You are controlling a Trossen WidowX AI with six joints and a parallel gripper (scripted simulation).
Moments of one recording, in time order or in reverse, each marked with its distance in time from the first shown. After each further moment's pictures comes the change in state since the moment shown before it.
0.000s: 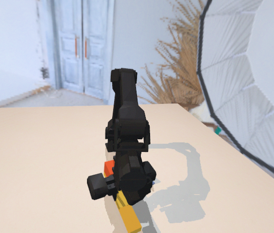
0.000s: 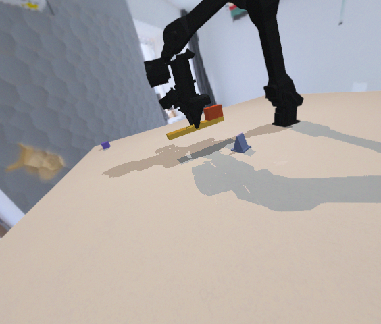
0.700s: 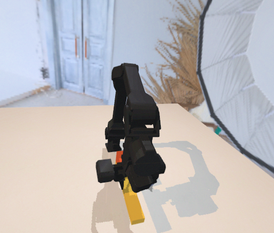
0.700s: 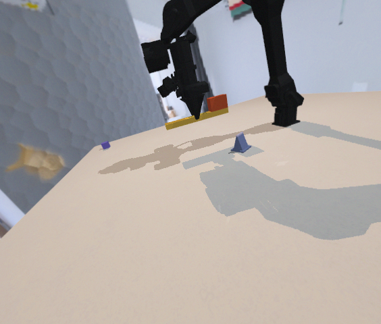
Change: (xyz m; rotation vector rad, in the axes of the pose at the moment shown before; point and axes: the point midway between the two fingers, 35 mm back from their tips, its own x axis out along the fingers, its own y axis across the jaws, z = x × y) arm -0.033 0.022 -0.002 0.157 -0.007 -0.002
